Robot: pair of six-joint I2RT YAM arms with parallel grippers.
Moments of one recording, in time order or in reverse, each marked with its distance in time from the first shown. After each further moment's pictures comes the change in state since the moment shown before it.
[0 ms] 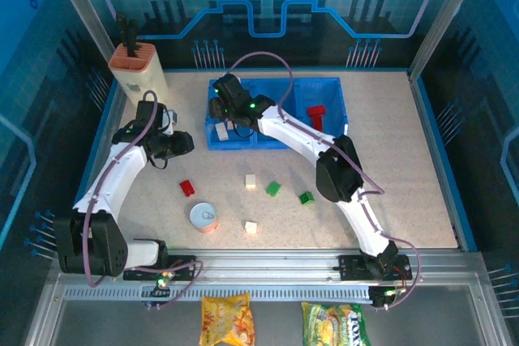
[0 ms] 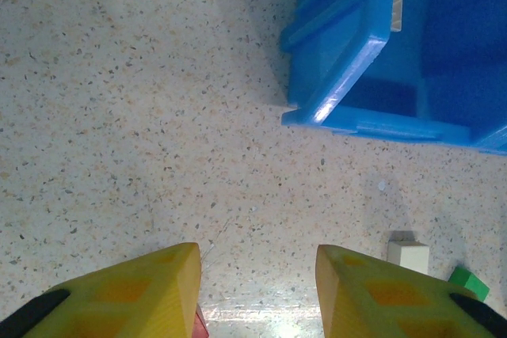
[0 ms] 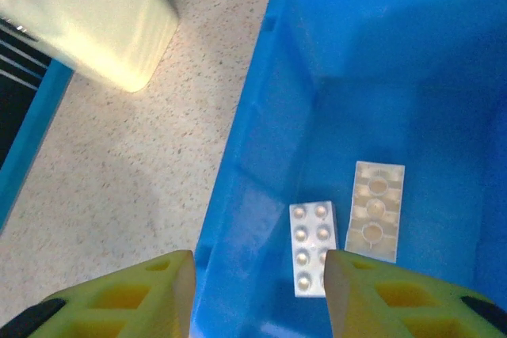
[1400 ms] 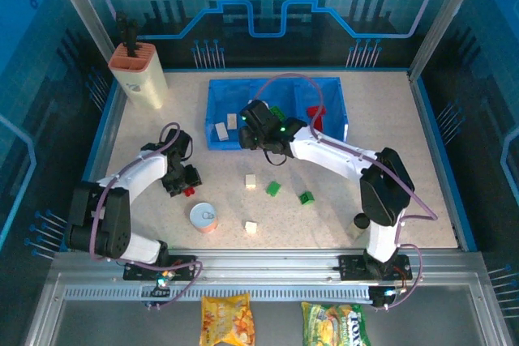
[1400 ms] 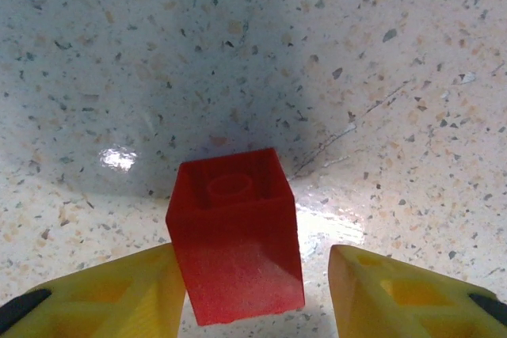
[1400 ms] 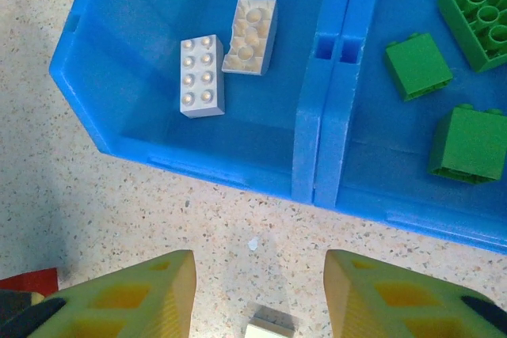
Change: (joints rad) left arm -0.140 0.135 -0.231 -0.027 -0.164 -0.290; right arm 0.015 -0.439 -0.635 0.024 0.044 -0.024
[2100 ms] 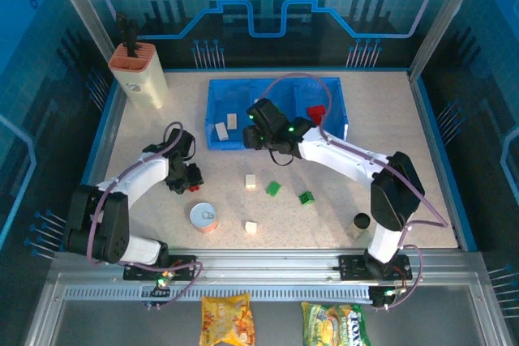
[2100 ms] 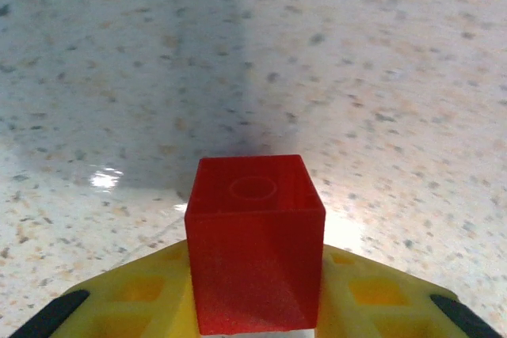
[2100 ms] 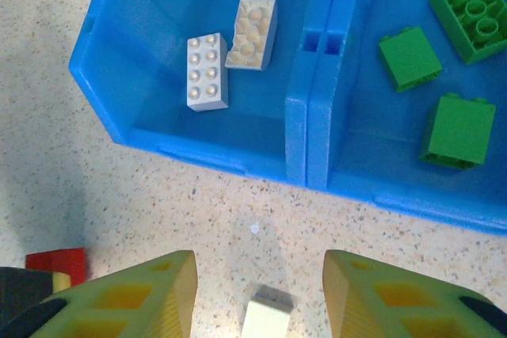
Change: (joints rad) left arm -0.046 -0.043 -0.008 0.048 0.022 0.027; right arm -0.025 -0.079 -0.054 -0.008 -0.064 0.010
